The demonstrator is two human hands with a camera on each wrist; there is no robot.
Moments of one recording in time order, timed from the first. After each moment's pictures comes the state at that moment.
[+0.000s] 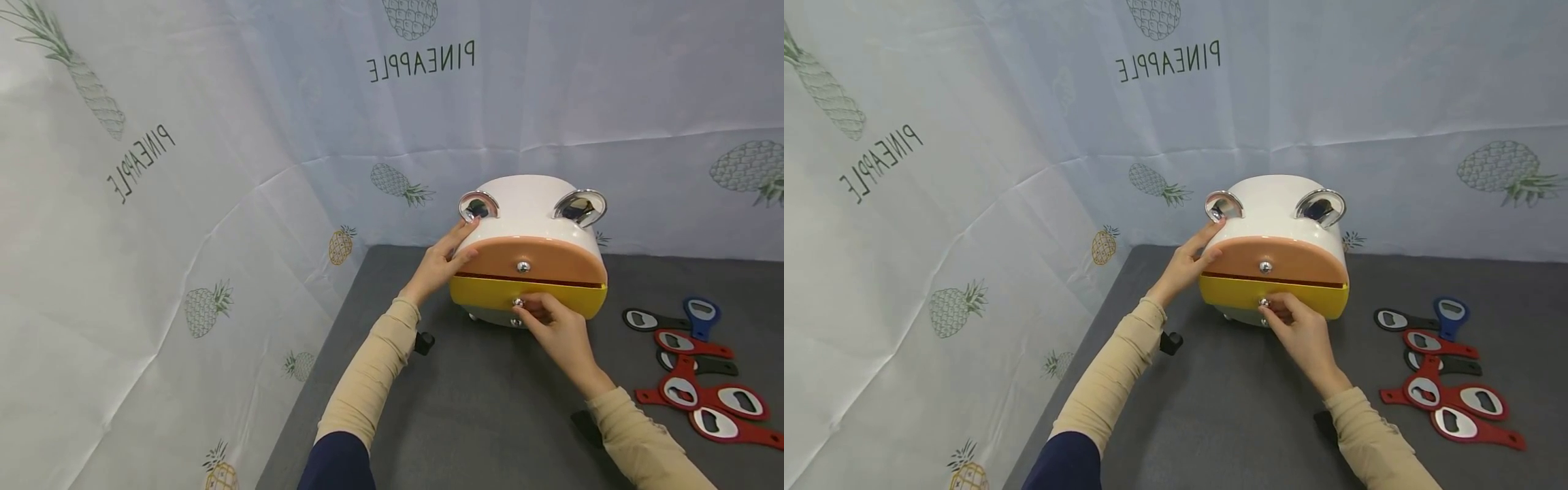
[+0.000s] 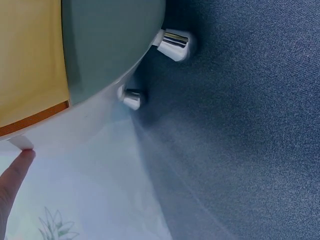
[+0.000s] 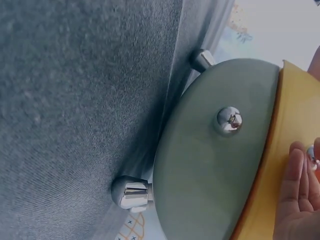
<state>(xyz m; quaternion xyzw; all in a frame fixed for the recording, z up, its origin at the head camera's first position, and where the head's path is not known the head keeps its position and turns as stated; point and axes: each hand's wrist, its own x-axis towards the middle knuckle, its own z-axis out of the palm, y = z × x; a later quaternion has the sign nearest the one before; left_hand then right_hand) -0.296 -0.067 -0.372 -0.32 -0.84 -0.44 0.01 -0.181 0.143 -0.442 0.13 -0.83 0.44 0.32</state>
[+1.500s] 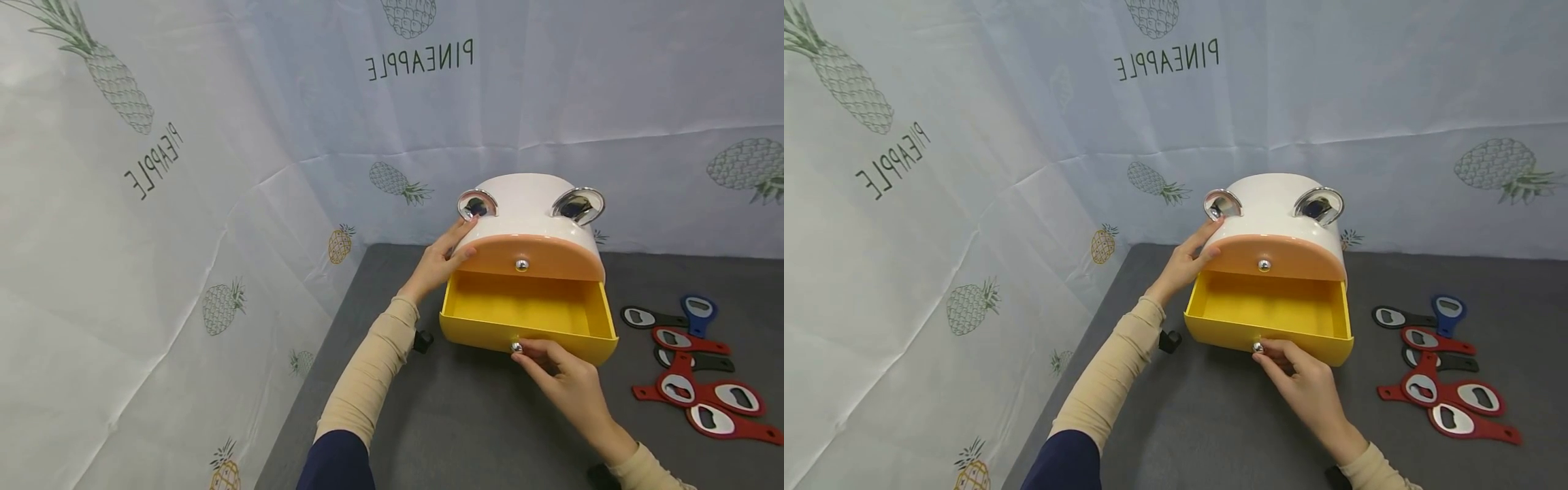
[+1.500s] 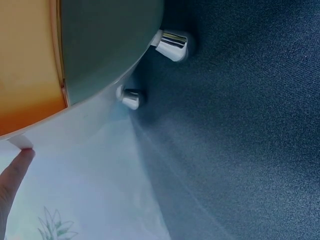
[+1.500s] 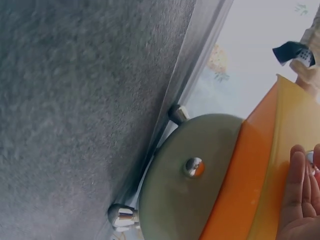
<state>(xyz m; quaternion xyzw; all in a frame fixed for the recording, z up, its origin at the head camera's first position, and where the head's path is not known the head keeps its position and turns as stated) -0.301 -0.068 -0.376 -0.31 -0.85 -0.43 0.02 -0.116 0.133 -0.449 0.19 -0.80 0.45 0.35</state>
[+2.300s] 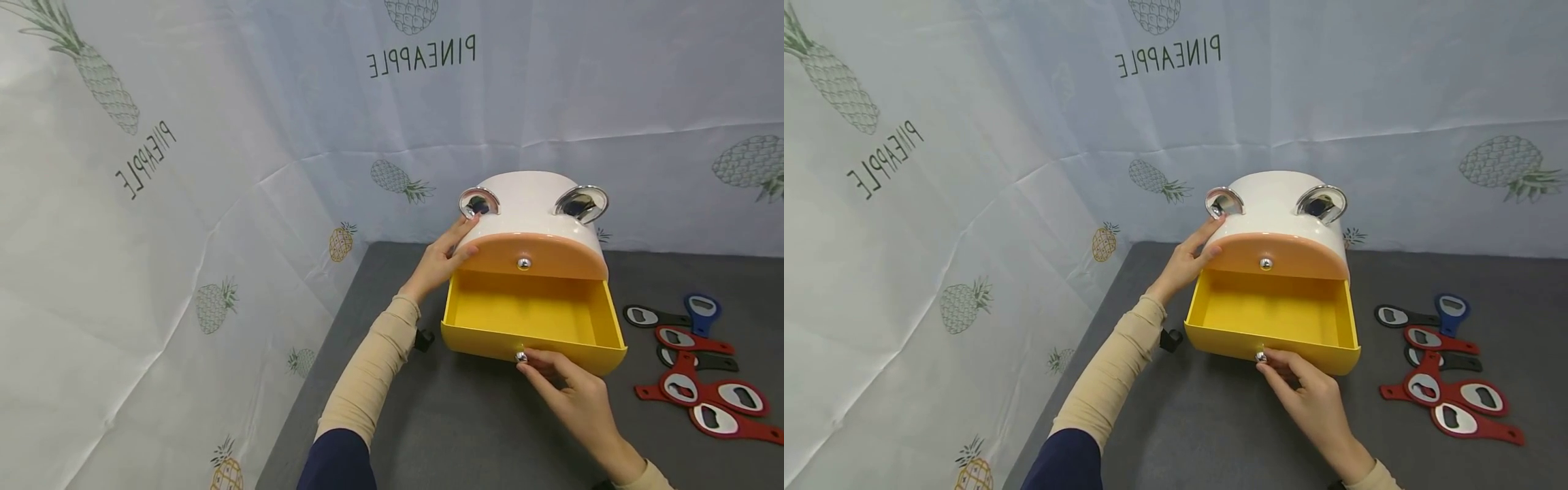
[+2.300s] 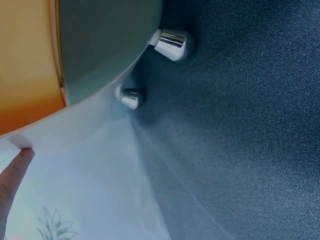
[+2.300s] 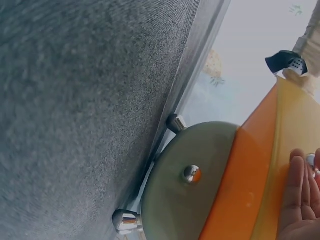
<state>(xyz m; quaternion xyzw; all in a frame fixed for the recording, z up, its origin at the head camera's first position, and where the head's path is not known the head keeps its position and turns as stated) -0.298 -0.068 -0.374 -0.31 -0.84 -0.44 0.01 -0.101 0.132 -0.451 0.20 -0.78 0.45 0.38</state>
